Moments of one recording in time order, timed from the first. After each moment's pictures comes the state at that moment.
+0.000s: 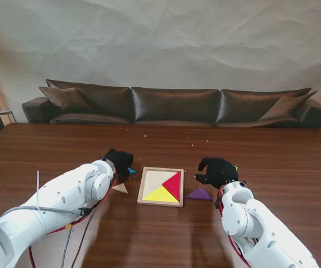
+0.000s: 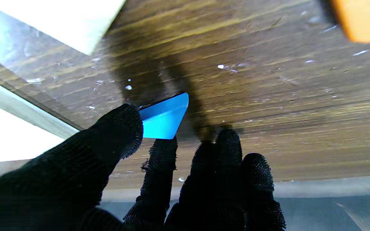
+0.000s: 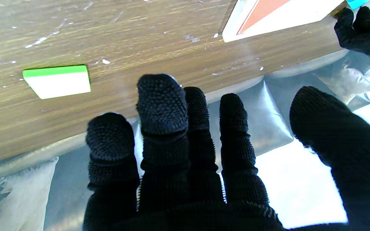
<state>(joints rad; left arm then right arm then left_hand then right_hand) 0.84 -1.17 -0.47 -0.85 0.63 0.12 0.03 -1.46 -1.13 1.10 -1.54 -0.73 0.26 -0.14 0.65 -0.62 0.96 -0.11 0.49 0.18 0.81 0.77 0.64 0.29 0.24 0.65 0.58 0.21 0.70 0.72 0.12 0.13 1.00 0.68 0.27 -0.71 1.16 -0.12 0.76 -0.04 0.66 0.35 0.97 0.06 0.73 0.52 1.25 0.04 0.92 0.72 0.76 0.22 1.41 0.80</state>
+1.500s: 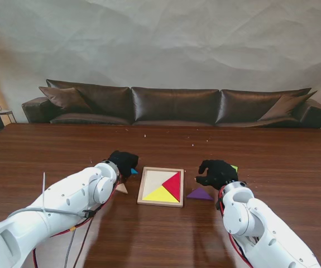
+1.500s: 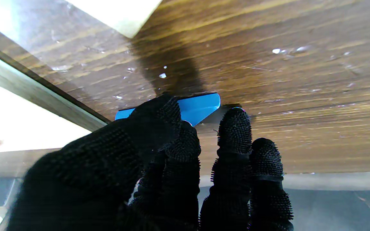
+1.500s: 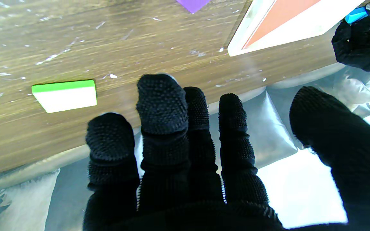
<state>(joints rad) 0.85 -1.21 -0.47 -0.80 0.62 0.07 0.13 -1.45 -1.12 1.09 -1.52 -0.71 0.26 -0.09 0.89 -0.78 1.01 -0.19 0.59 0.15 0.91 0.69 1.03 0.06 0.78 1.24 0.82 0.27 0.73 0.78 0.30 0.26 1.09 0.61 0.27 -0.71 1.16 -0.12 0.76 -0.03 0.66 0.35 0.97 0.06 0.73 0.52 1.25 0.04 0.92 0.73 0.76 0.22 1.41 0.80</state>
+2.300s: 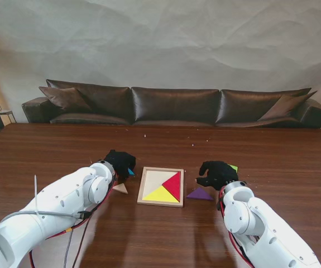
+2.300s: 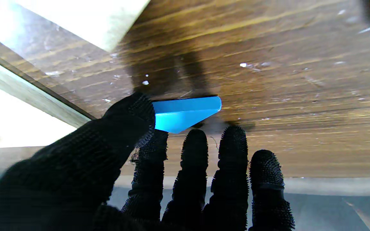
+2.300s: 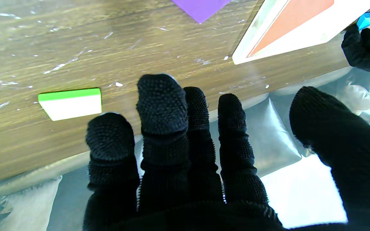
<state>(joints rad) 0.89 -1.18 -0.54 -0.84 0.64 0.05 0.10 -1.44 -1.12 1.09 -1.50 -0.71 0.26 -0.07 0.75 -0.73 0.97 -0.16 0.61 0.04 0.75 0.69 0.69 0.19 0.49 0.86 0.64 0.31 0.61 0.70 0.15 0.27 1.02 0.68 0.27 -0.71 1.16 -0.12 0.76 -0.02 0.66 0.35 0.97 0.06 0.73 0.52 1.25 0.04 0.92 0.73 0.76 0.22 1.41 0.80</state>
